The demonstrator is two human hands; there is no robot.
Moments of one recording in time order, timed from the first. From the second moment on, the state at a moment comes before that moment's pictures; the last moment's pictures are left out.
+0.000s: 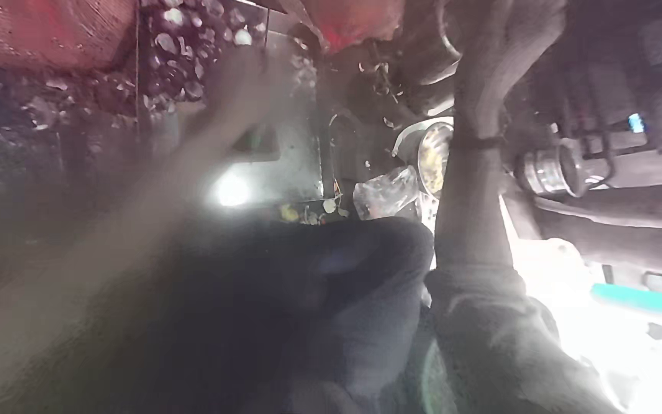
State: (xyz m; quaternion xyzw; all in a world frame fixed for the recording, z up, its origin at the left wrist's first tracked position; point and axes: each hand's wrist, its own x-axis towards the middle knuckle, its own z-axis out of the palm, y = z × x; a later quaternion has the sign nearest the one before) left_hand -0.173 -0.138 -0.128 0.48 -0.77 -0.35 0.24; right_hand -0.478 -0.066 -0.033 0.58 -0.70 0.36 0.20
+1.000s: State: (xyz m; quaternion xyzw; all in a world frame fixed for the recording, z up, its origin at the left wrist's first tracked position) left_hand -0.162 -0.146 -0.123 0.52 -0.75 -0.33 0.23; right_hand -0.301 0.023 -0.240 0.61 -0.71 -0.10 -0.34
